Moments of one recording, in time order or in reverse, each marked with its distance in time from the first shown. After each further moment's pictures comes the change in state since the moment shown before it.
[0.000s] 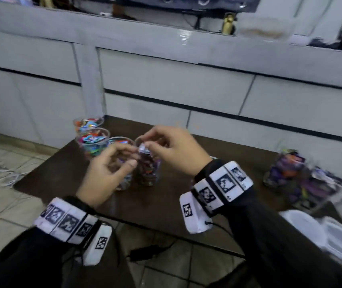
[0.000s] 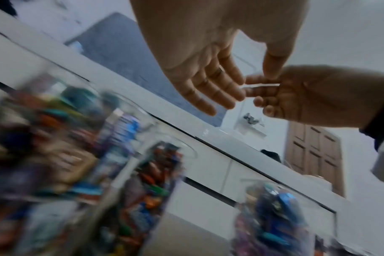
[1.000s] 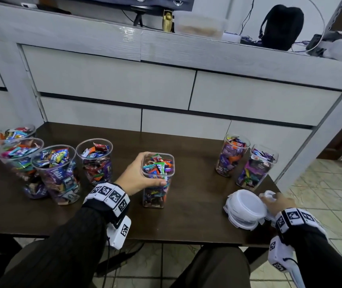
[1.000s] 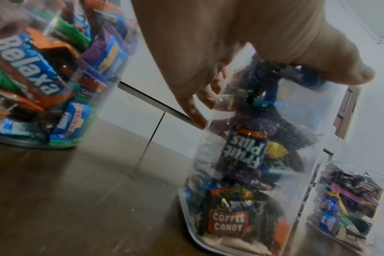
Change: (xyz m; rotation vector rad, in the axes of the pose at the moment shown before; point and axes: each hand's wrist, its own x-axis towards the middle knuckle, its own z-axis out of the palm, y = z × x) left_hand 0.051 -0.056 0.152 -0.025 -0.511 -0.427; right_hand -0.298 0.242 -0.147 -0.517 0.298 1.466
